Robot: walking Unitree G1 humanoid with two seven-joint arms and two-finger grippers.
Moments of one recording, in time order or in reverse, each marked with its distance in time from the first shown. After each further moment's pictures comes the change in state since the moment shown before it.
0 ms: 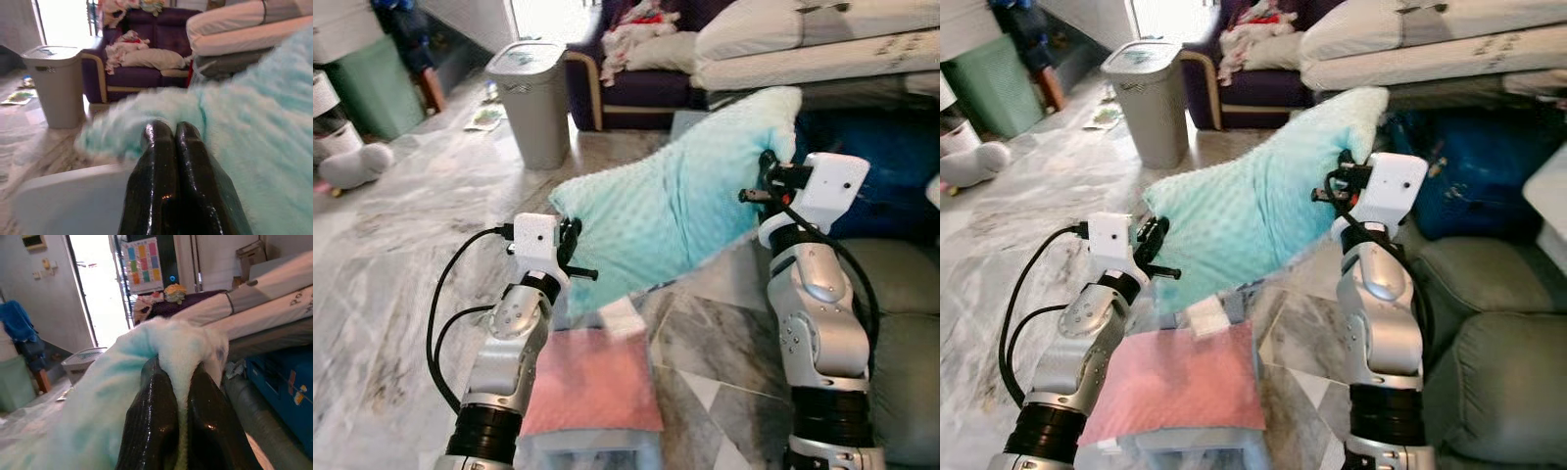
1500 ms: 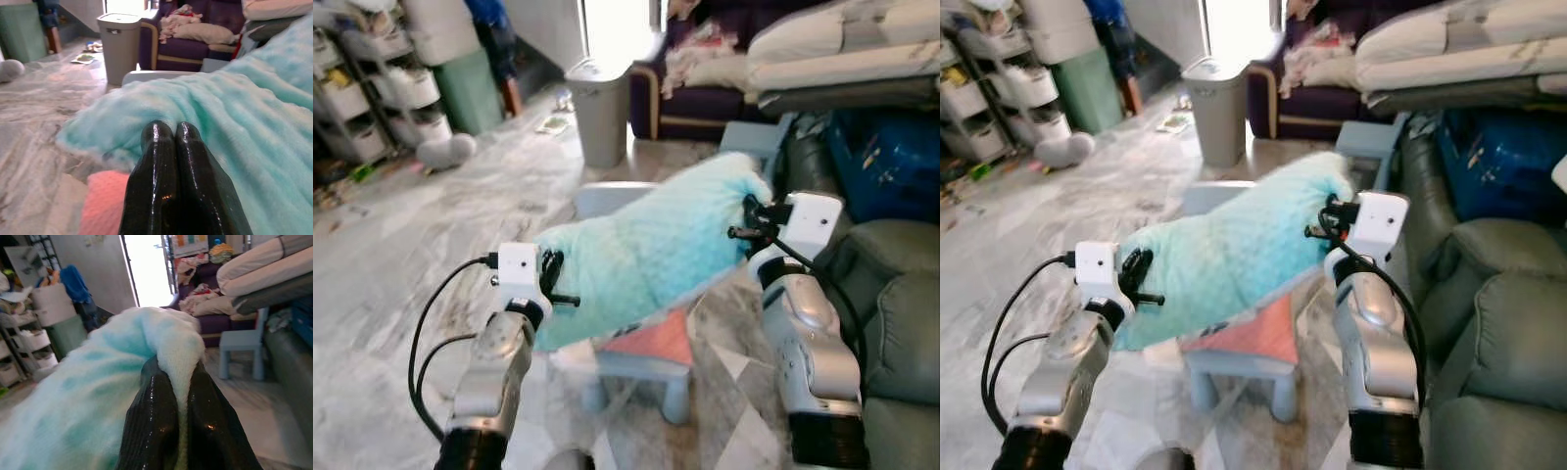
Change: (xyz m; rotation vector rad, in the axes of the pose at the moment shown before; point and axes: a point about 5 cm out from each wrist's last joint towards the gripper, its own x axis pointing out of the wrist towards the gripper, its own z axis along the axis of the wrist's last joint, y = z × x) left arm -0.012 0.007 -0.022 -0.023 0.107 0.013; right arm -0.015 -0.018 -0.031 0.013 0.128 -0.032
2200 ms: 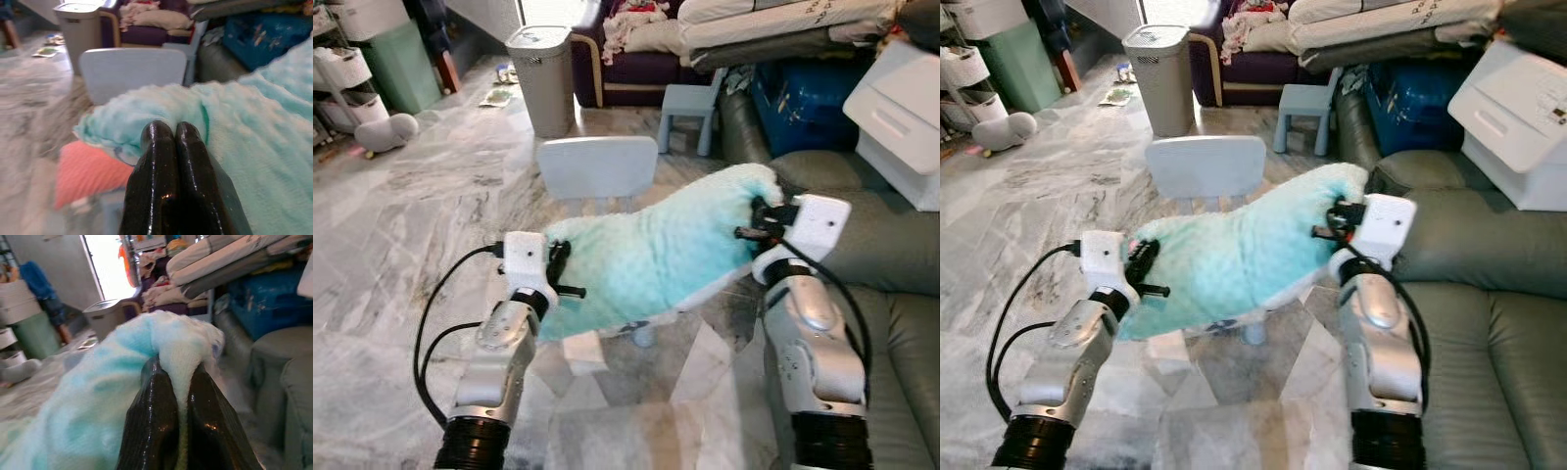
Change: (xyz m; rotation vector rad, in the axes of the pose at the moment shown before) left arm 0.001 0.001 0.003 0.002 -0.002 -0.003; right arm -0.002 0.001 -0.002 0.005 0.016 -0.006
